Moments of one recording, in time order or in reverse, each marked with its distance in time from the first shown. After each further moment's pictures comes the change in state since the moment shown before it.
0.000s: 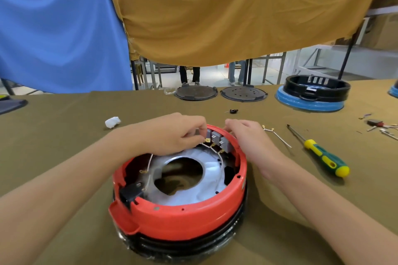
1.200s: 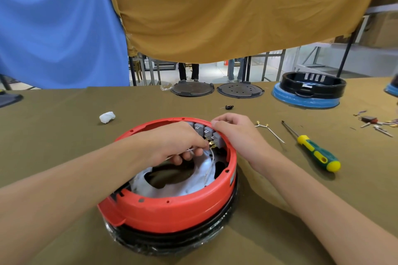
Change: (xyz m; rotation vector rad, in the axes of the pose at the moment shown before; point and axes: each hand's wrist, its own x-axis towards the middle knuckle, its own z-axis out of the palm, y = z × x) left_hand 0.012 0.037 0.030 -0.782 -0.041 -0.603; right_hand 0.008 0.009 -0.002 0.049 -0.099 -0.110
